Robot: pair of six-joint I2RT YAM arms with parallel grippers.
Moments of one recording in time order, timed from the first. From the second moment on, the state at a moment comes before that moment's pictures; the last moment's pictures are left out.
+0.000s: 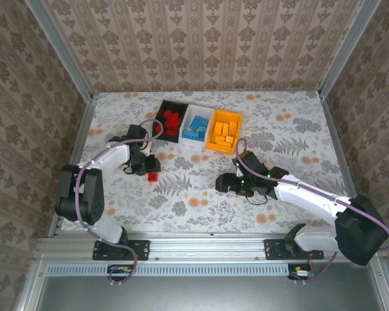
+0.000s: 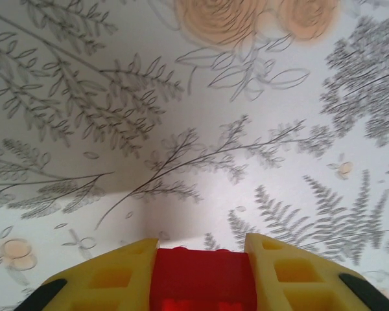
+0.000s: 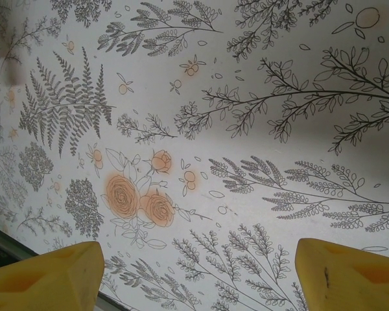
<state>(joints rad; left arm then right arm) -0.26 1.60 1.00 -0.73 0.29 -0.31 0.65 1.24 0.70 -0.45 -0.21 0.78</state>
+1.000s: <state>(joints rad) -0.23 2.25 2.04 -0.81 0.33 -0.29 0.49 1.12 0.75 -0.56 -0.16 0.70</state>
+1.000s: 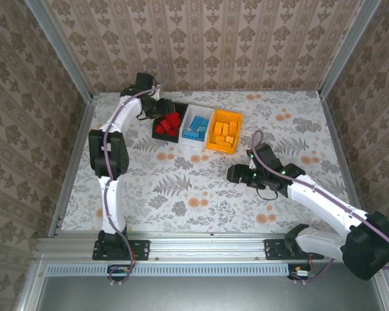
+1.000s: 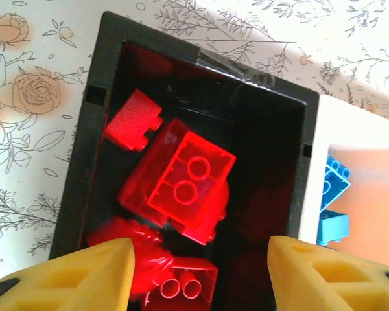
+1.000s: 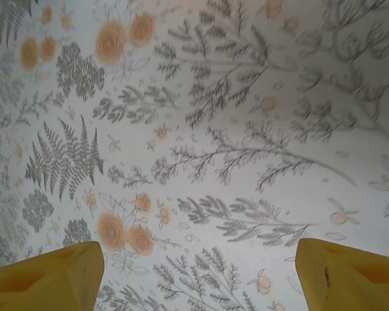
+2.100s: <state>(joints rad) 0.01 1.21 0.84 -0.25 0.12 -0.16 -0.08 1.40 0.47 0.44 -0.12 0.08</state>
